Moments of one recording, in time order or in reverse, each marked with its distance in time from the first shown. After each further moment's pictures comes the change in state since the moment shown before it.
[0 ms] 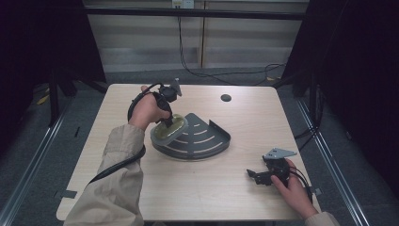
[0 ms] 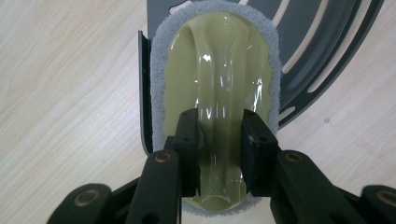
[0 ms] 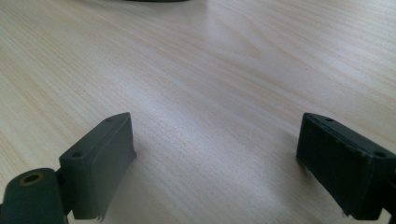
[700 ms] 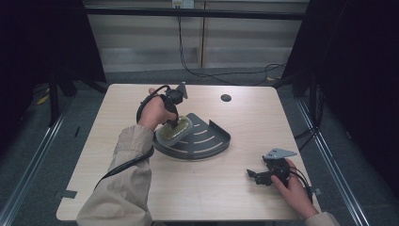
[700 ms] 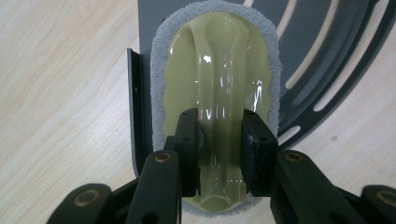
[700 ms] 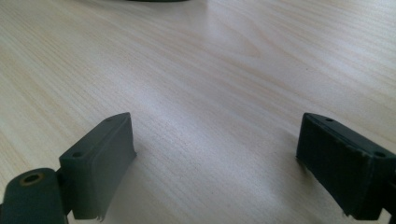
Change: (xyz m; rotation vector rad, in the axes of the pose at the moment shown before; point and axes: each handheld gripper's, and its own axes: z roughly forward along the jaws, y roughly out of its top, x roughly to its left) left arm -0.004 0.015 0.022 0.005 0.010 0.003; right arm 0.000 0.000 0.000 -0.001 0.001 0.001
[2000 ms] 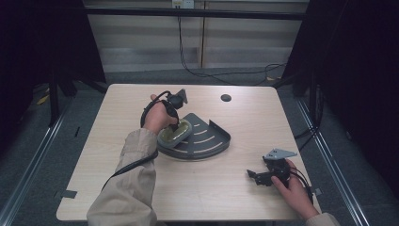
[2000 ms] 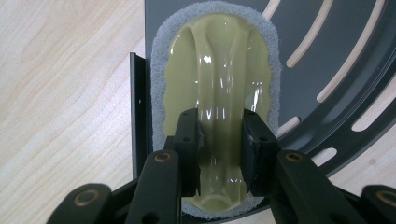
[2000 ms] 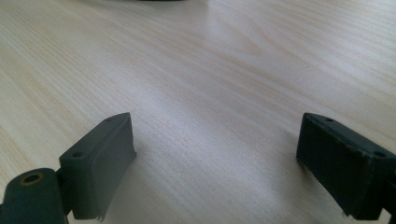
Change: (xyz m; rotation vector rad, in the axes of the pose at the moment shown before) left arm 0.009 0.000 0.033 -0.006 0.021 -0.014; right arm 0.000 -0.001 -0.001 -0.006 0.001 -0.002
